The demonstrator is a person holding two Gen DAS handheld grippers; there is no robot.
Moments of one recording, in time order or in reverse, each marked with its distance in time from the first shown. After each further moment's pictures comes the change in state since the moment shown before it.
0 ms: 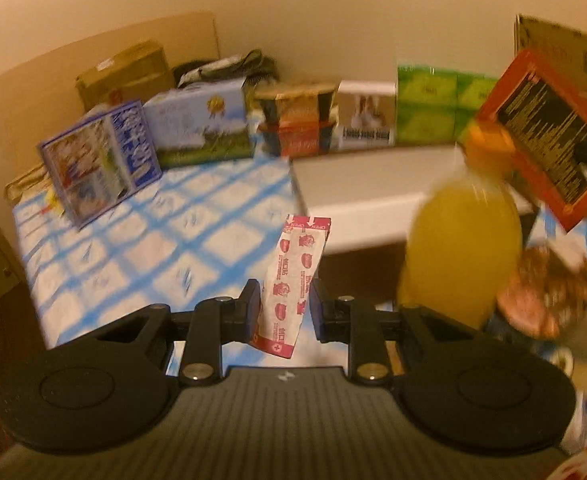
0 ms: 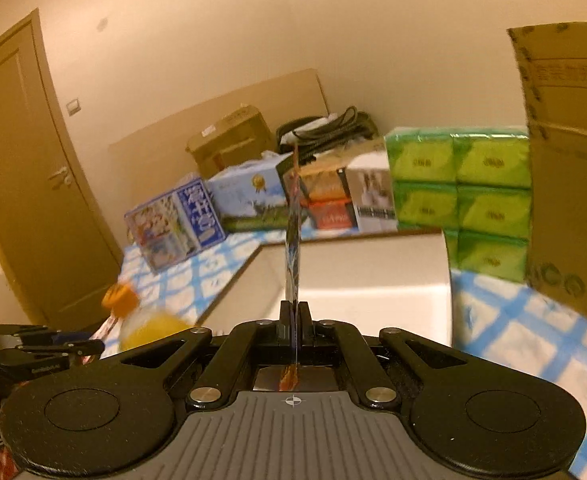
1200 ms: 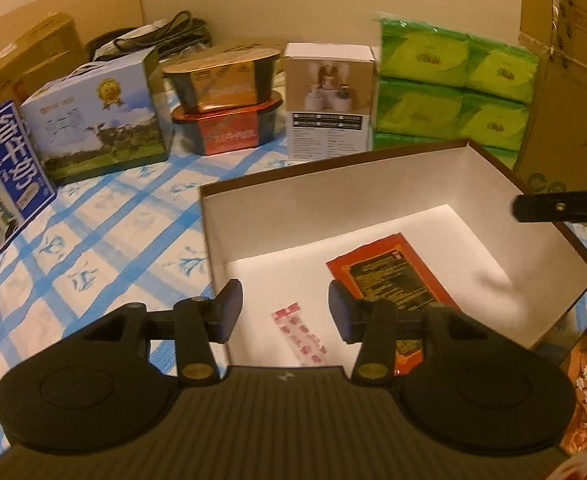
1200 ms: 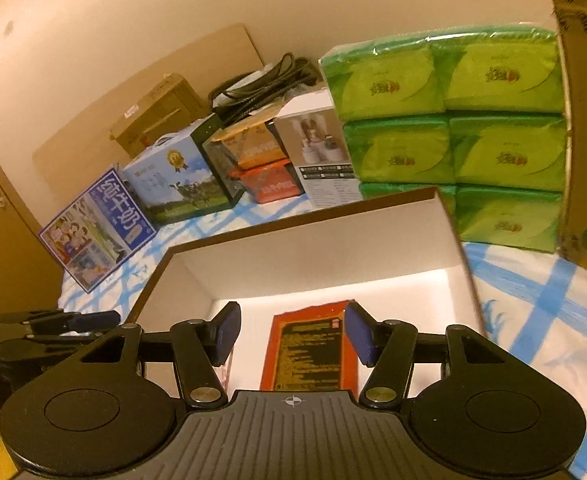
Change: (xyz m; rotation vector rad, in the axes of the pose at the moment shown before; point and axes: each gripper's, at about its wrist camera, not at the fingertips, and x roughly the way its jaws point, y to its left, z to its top) left arm 0.226 -0.034 0.115 0.082 0.113 -0.183; right arm 0.158 -0.080 0.020 0.172 0.126 -0.117
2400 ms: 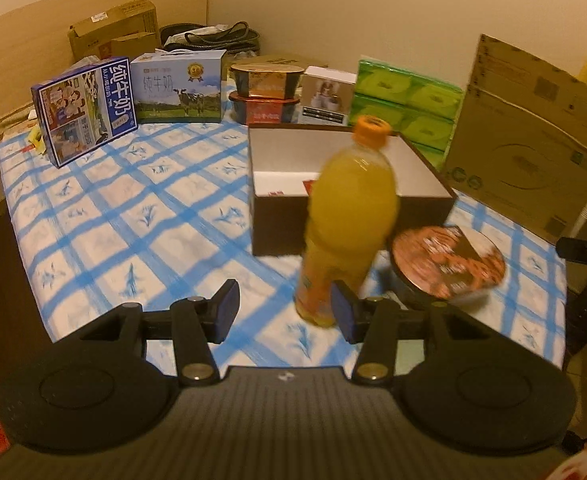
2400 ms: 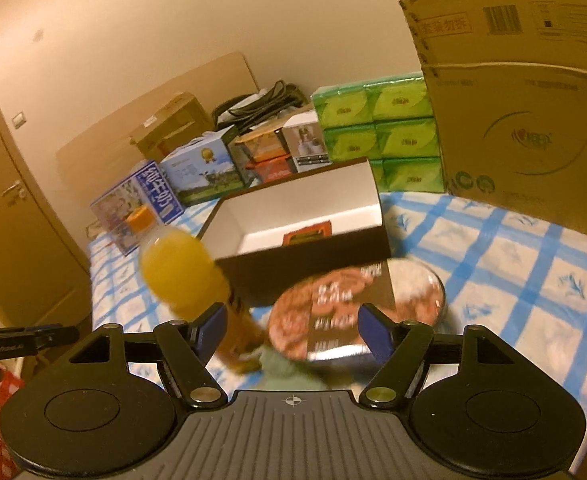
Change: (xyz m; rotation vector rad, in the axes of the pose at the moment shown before) left arm -0.290 -0.049 -0.152 -0.213 -0.045 0.036; right arm -0.282 0.073 -0.155 -0.006 -0.071 -0.063
